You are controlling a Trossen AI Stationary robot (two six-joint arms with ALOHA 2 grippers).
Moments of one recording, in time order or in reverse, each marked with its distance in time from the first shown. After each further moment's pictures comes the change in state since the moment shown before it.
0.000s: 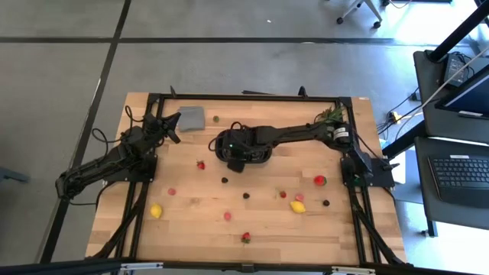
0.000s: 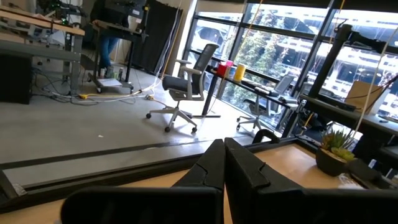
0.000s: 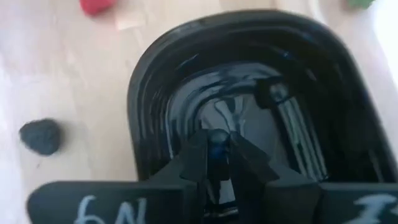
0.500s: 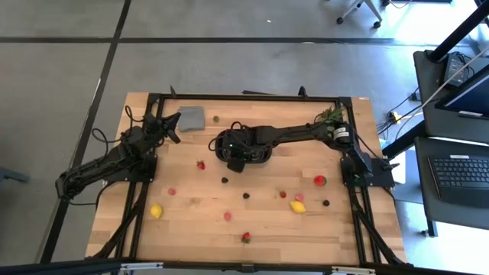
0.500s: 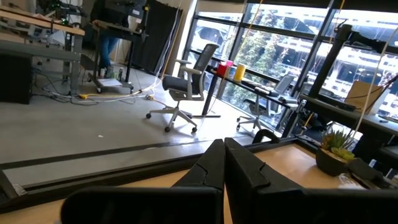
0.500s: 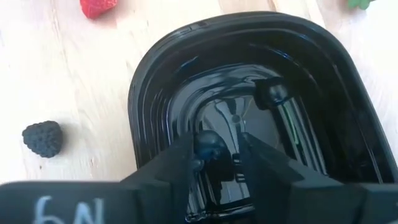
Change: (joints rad) left arm 0.000 0.000 0.000 0.000 0.000 0.000; right arm -0.002 -0.001 0.000 0.005 -0.001 0.007
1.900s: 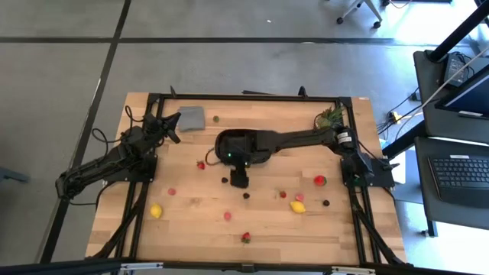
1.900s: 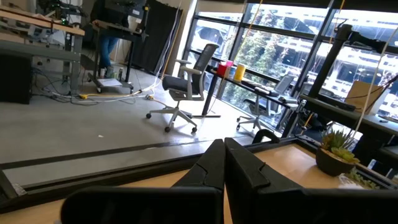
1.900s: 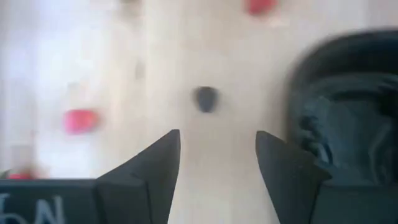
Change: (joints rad) left arm 0.000 0.000 0.000 0.000 0.000 0.000; right arm 0.108 -0.018 0.184 -0.230 -0.267 -0.045
